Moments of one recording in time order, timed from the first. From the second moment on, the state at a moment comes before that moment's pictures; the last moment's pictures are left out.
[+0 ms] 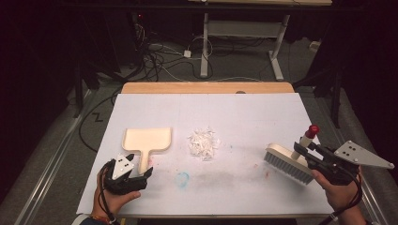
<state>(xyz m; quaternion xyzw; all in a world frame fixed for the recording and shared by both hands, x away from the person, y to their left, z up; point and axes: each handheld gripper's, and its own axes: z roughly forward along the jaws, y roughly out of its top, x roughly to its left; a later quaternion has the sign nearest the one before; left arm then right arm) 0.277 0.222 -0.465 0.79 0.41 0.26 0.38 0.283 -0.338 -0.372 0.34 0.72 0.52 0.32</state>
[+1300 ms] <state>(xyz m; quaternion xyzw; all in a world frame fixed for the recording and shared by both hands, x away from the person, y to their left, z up) 0.389 0.208 -0.477 0.78 0.54 0.17 0.27 0.293 -0.328 -0.377 0.33 0.73 0.51 0.31</state>
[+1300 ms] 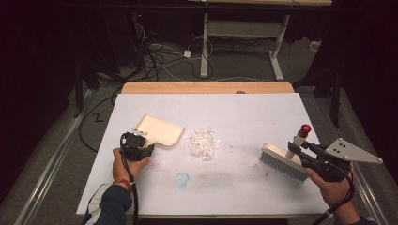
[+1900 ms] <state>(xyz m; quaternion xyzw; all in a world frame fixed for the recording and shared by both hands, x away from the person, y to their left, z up) 0.358 0.219 -0.433 0.83 0.47 0.19 0.25 0.296 -0.331 -0.379 0.34 0.73 0.50 0.31</state>
